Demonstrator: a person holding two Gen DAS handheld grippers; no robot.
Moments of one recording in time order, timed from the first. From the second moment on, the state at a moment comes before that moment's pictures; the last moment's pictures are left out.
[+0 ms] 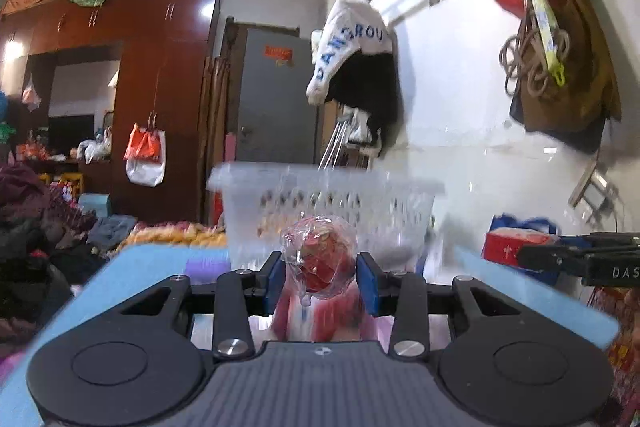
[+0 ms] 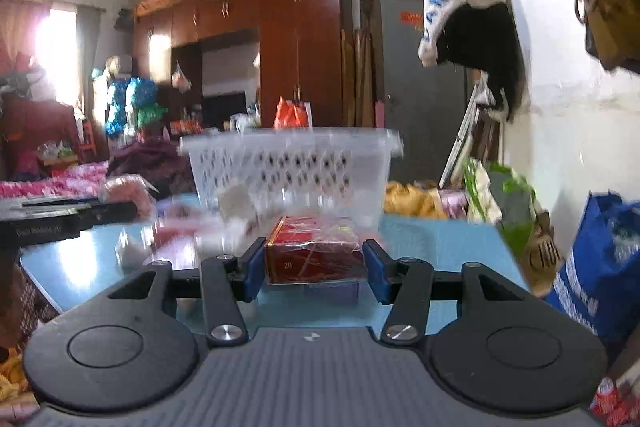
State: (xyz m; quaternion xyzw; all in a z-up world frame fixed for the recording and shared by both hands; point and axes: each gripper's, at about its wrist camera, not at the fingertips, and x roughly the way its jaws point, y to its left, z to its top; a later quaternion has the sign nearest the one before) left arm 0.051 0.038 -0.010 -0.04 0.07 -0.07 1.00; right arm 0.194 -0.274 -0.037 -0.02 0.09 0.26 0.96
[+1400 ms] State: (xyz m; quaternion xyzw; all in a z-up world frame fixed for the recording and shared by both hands) left arm 0.051 -0.007 -0.048 -0.01 0.13 -0.12 0.98; right arm 0.200 -0.301 -0.073 0.07 0.11 0.28 0.95
